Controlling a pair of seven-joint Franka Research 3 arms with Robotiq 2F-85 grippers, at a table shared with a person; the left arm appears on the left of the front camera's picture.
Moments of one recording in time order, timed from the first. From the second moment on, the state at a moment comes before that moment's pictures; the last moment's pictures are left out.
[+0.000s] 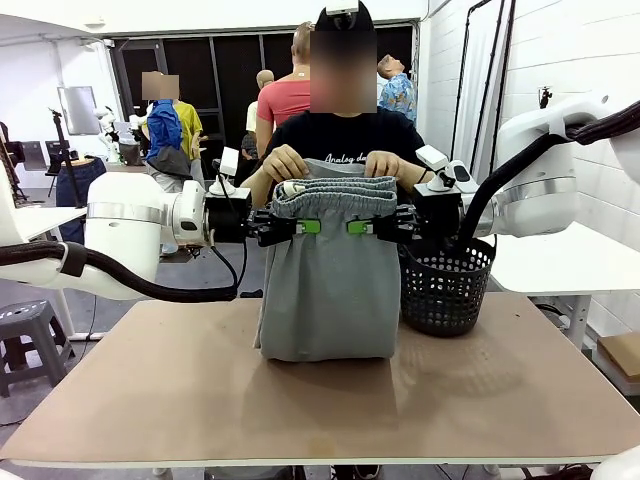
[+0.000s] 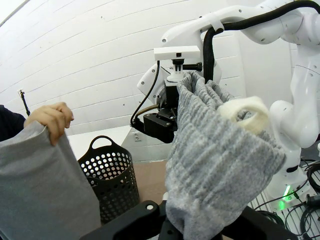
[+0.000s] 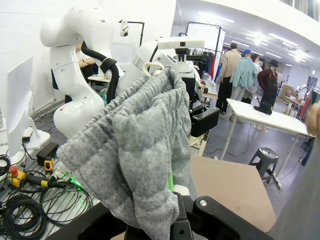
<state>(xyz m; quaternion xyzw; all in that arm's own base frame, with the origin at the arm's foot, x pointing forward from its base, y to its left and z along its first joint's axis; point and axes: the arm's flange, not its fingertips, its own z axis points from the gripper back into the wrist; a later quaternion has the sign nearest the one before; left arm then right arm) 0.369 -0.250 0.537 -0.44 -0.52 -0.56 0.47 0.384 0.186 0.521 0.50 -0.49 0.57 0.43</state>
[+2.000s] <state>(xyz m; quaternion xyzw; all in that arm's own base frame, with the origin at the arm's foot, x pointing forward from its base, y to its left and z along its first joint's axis) 0.369 -0.250 0.537 -0.44 -0.52 -0.56 0.47 0.384 0.186 0.521 0.50 -0.49 0.57 0.43</state>
